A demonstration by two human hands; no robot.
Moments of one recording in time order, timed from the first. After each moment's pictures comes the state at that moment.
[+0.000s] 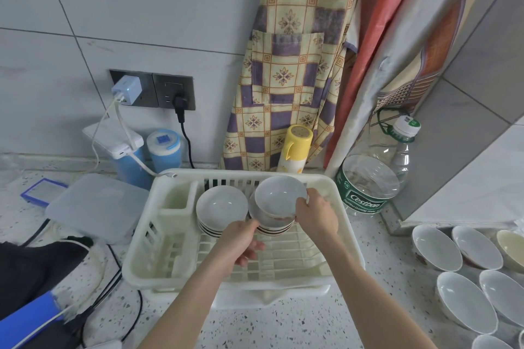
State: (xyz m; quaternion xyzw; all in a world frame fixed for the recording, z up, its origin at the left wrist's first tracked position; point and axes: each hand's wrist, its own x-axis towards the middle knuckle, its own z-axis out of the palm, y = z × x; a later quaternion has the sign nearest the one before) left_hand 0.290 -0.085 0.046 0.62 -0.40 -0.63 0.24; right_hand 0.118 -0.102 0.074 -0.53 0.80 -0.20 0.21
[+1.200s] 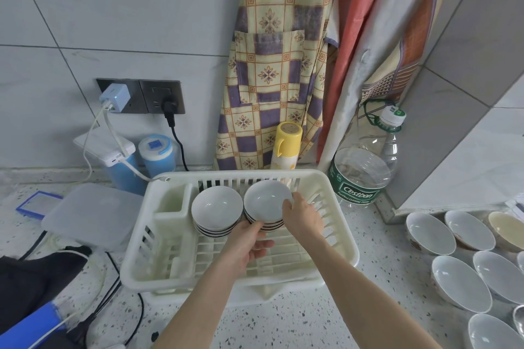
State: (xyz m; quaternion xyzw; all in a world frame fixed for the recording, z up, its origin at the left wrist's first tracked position) left_hand 0.264 -0.079 0.032 0.56 -0.30 -0.69 0.33; right_hand 0.124 -0.104 0.038 -0.51 0.82 -0.16 0.22
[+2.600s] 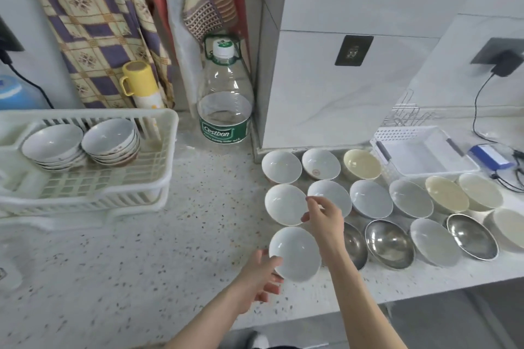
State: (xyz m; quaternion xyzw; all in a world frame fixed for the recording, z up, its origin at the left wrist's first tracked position) left_hand -0.091 0.167 -0.025 0.57 -0.37 -0.73 0.11; right_hand -0.250 0.142 0.035 -0.33 0.75 -0.46 0.34
